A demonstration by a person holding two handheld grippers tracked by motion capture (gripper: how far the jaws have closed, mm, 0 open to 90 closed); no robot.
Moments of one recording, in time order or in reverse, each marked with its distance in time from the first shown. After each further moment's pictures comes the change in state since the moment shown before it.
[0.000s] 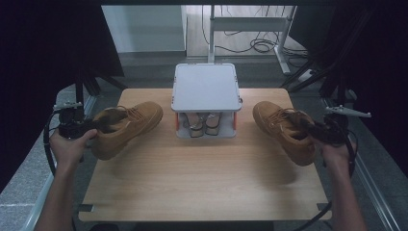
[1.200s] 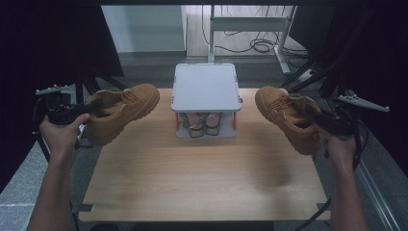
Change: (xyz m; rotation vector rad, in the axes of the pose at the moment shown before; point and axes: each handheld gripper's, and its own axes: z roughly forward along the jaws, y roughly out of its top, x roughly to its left) left arm -0.006 0.040 -0.023 -0.126 -0.006 -0.020; right arm 0.011 0.031 -0.025 -0.157 0.021 0.041
